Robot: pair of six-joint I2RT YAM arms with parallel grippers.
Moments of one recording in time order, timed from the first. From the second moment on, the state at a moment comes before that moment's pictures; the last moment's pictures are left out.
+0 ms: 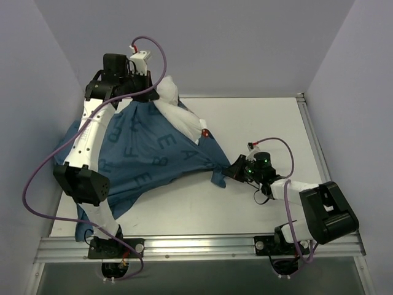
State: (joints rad) left arm -0.20 1.82 2.10 -0.85 0.43 -0.04; right arm 0.32 1.36 0.33 0.46 -0.40 0.75
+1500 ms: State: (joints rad) left arm -0.40 1.79 1.94 -0.74 0.27 -0.02; right arm 0.54 1.38 0.88 -0.05 -0.13 0.66
